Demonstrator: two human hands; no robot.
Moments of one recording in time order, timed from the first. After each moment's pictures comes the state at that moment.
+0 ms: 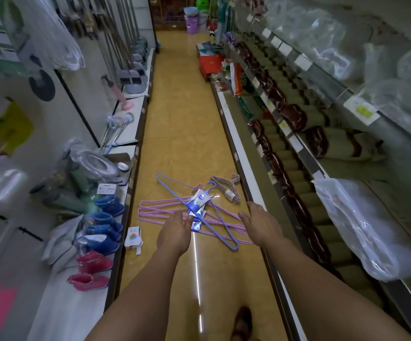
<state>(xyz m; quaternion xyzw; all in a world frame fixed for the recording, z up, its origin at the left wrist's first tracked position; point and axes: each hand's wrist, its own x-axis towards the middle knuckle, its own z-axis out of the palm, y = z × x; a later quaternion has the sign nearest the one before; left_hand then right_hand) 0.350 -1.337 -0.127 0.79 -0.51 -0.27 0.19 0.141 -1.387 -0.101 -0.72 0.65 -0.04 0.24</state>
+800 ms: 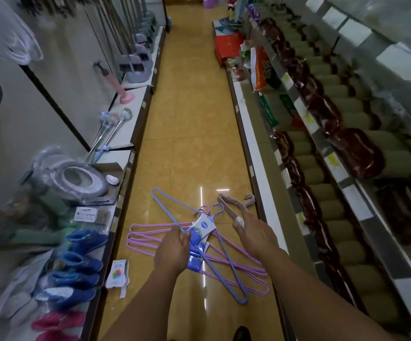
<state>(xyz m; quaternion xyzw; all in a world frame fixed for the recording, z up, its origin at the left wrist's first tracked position) 0.388 -1.631 -0.251 0.83 -0.45 -0.30 0.15 0.192 -1.712 -0.209 -0.75 0.60 0.00 0.28</state>
